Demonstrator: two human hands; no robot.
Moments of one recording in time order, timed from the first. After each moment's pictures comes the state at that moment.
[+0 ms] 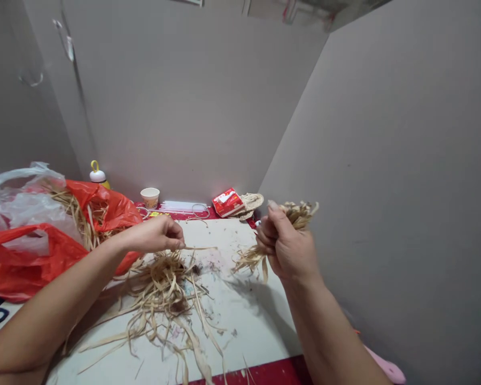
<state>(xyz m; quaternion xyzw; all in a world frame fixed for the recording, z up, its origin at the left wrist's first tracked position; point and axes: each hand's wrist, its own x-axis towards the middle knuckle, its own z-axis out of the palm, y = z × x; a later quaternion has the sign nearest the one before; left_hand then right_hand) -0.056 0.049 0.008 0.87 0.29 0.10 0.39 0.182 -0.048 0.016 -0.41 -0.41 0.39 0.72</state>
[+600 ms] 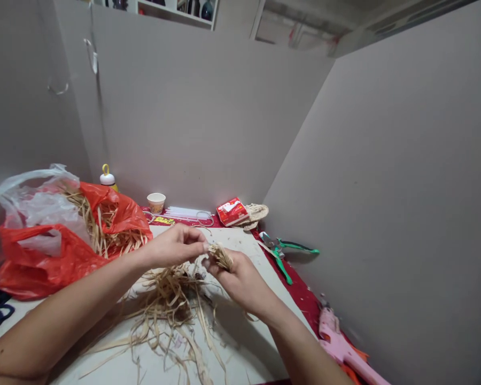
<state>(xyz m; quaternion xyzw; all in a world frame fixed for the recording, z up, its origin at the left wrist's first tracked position) -0.032 0.016 0.008 0.75 0.25 0.24 0.57 0.140 -0.051 -0.020 -0.45 -0.72 0.33 0.41</state>
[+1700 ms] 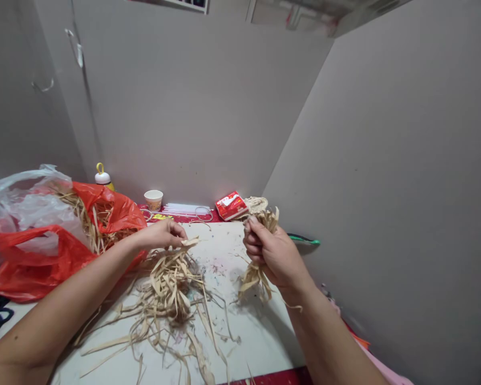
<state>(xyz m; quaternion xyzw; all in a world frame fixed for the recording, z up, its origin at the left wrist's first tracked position) -0.052 0.080 -0.032 0.78 0.32 0.15 0.51 0.178 -0.038 0.002 -0.45 -0.41 0.50 0.61</state>
